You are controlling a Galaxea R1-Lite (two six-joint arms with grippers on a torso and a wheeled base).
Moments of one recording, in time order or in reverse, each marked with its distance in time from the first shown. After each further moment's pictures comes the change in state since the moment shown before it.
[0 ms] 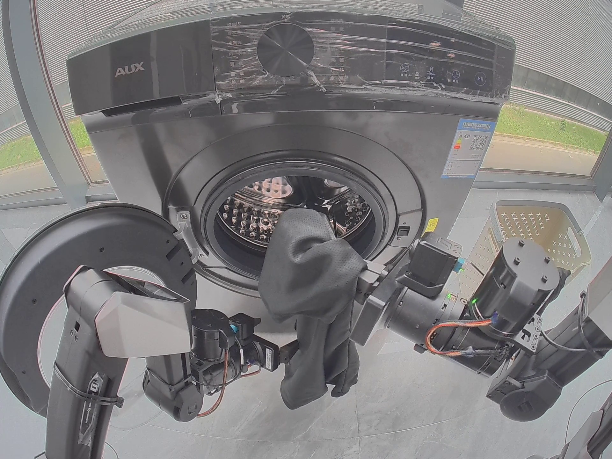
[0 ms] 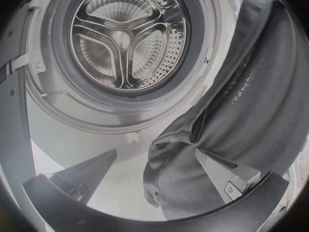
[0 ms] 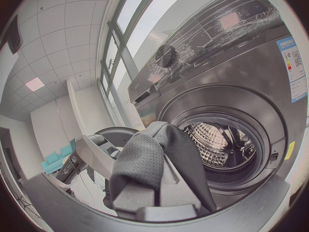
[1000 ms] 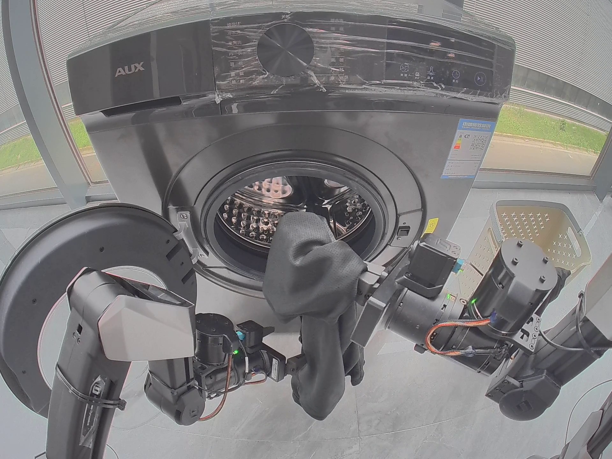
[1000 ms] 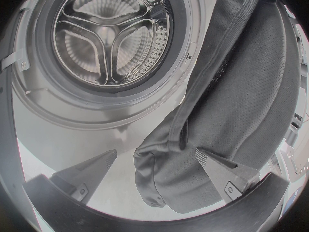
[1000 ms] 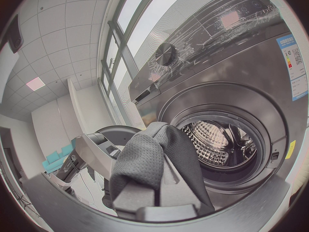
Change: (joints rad) left arm -0.023 0.002 0.017 0.000 -0.114 0.011; right arm -0.011 0.007 0.004 -0.006 0.019 0.000
